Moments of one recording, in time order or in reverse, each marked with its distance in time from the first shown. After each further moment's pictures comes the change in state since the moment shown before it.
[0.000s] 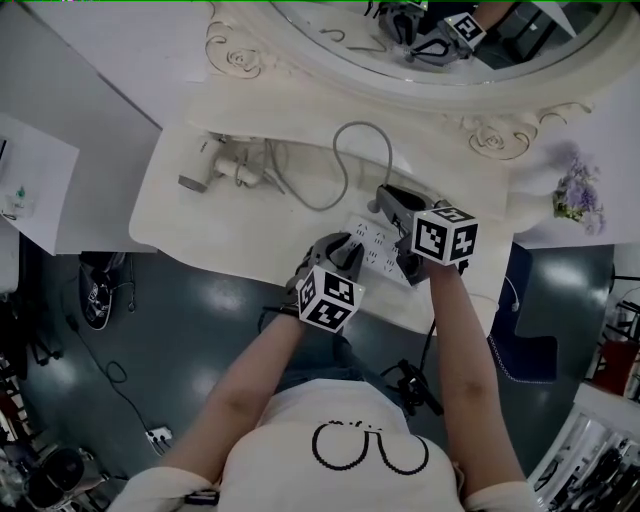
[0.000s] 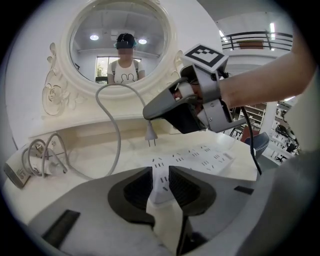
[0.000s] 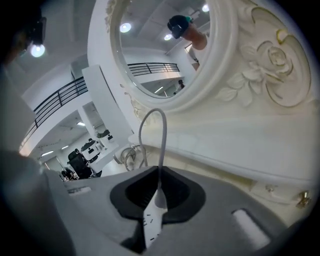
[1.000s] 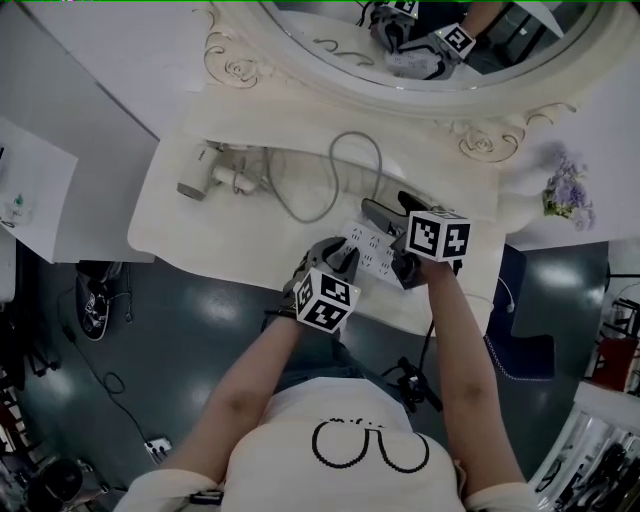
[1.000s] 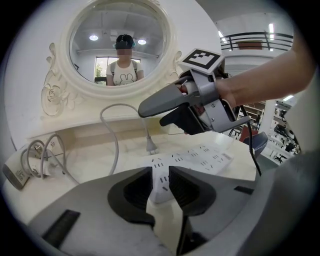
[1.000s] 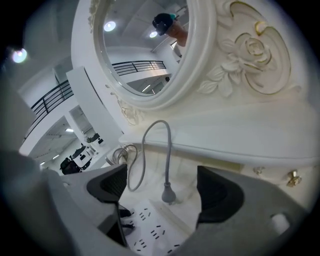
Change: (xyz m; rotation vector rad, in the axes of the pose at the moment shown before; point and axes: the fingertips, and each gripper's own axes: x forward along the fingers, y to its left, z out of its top) left arm -0.001 0.000 -0.001 -0.002 0.002 -0.015; right arm -0.005 -0.015 -0.011 0.114 0.028 -0.095
